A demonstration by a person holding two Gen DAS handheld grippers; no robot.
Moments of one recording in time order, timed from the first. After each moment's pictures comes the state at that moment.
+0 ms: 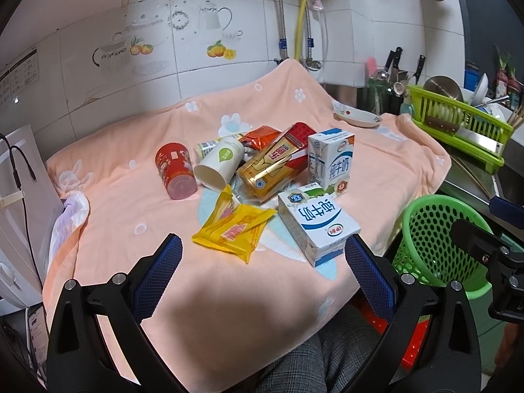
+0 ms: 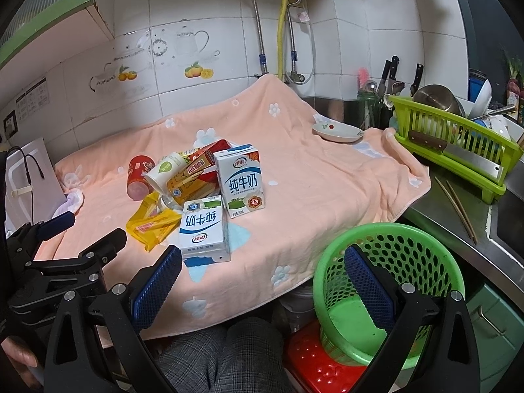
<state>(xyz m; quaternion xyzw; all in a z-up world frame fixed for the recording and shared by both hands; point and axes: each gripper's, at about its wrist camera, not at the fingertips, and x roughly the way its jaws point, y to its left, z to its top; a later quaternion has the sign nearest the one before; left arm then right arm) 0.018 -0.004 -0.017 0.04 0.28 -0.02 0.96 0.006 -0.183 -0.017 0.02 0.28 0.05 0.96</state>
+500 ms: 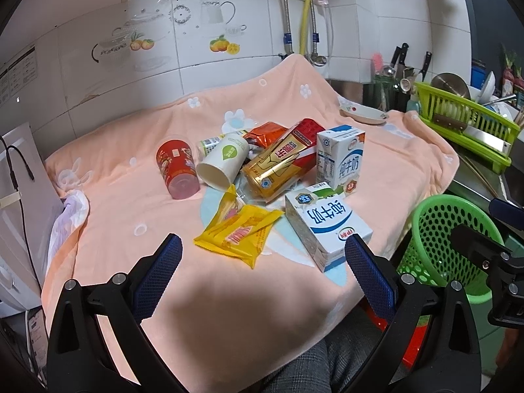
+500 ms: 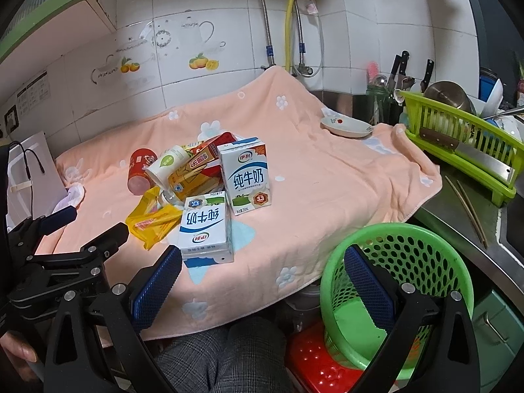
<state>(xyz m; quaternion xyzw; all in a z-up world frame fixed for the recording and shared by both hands) 0.034 -0.003 -0.021 0.05 0.29 -0.01 0.96 0.026 -0.179 -0.023 0.02 0.30 0.06 0.95</state>
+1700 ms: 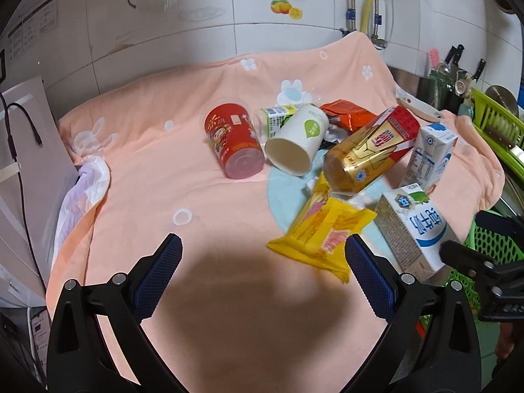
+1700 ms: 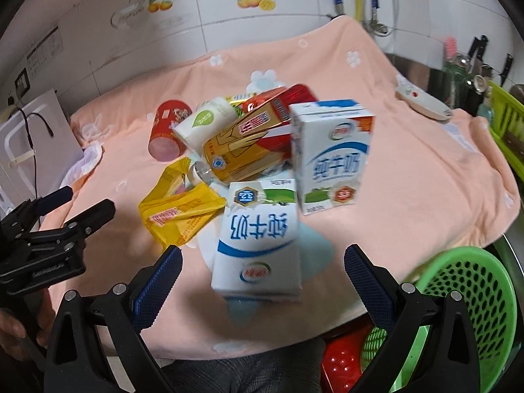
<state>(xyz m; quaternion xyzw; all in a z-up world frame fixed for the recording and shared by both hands) 0.093 0.085 -0.044 0.00 0.34 0.06 0.94 0.138 -0.106 -0.063 -0.02 0.40 0.17 0.90</state>
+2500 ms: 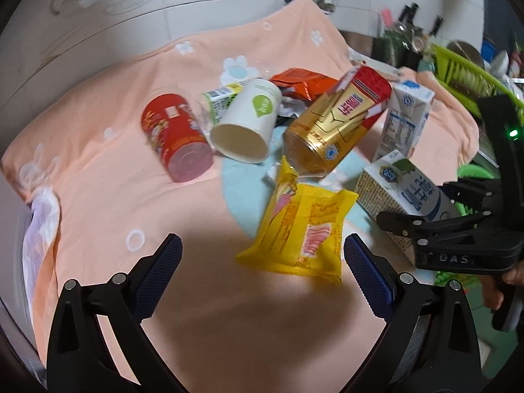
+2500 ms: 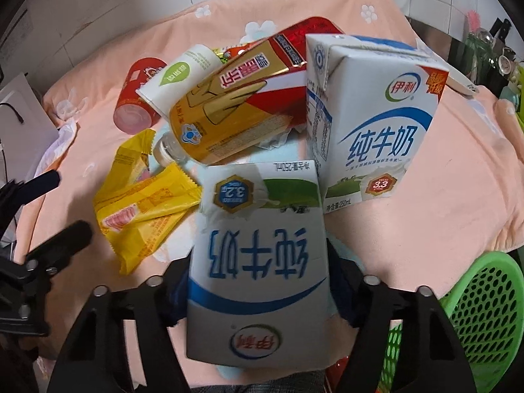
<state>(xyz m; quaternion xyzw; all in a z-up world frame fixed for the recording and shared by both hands) 0.138 0.072 -0.065 0.07 0.39 -0.06 0.92 0.196 -0.088 -0.106 -0.03 0.48 0.16 0.86</state>
